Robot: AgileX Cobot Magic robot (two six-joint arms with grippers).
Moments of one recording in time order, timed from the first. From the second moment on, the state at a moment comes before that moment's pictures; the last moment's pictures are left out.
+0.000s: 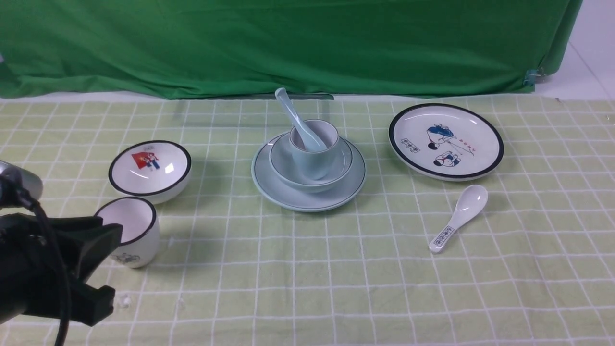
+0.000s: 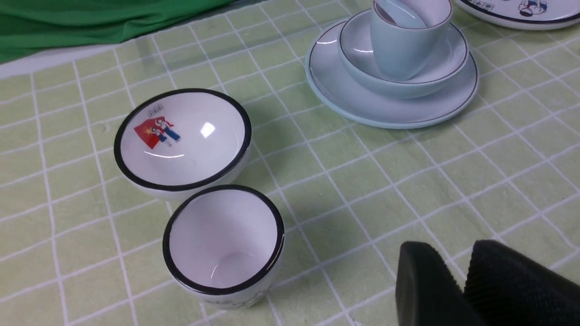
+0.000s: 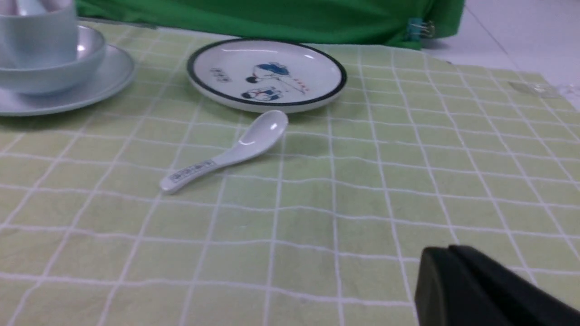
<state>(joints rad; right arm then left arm) 0.03 0.00 0.01 0.08 0.22 -0.11 -0.28 0.68 -0.52 -0.12 0.39 0.18</state>
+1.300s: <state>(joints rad) 0.01 0.00 0.01 0.08 0.22 -0.10 -0.08 0.00 0.01 -0.10 0.24 0.06</state>
